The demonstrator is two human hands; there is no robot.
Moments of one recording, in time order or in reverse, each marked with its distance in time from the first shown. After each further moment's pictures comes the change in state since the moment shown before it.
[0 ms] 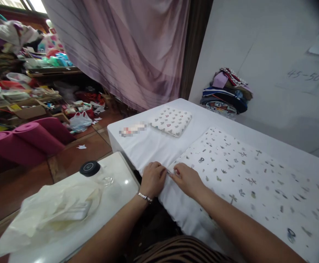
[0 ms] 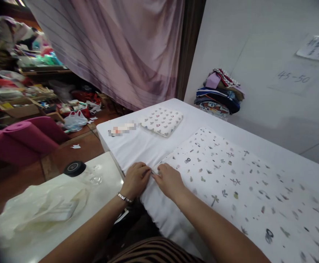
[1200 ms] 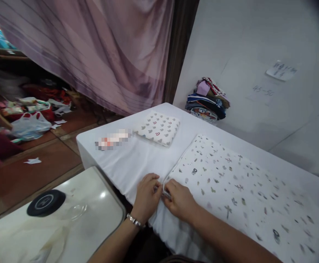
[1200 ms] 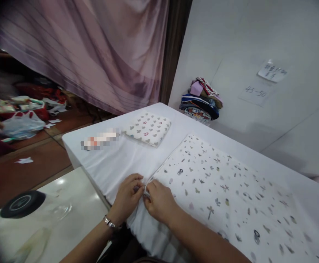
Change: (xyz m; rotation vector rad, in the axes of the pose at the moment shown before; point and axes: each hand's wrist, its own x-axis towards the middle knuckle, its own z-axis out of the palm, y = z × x) left_hand 0.020 -0.015 0.015 -0.405 -0.026 -0.031; right_hand 0.009 -0.005 0.024 -0.059 -0.006 -0.029
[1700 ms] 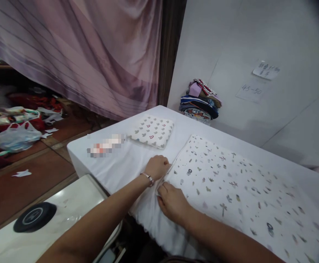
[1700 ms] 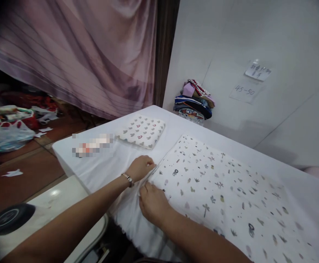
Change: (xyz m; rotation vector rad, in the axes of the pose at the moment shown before) left_hand 0.110 0.027 0.009 0.272 -0.318 0.124; right_hand 0.003 -0.004 0.005 -0.195 -0.014 -0.039
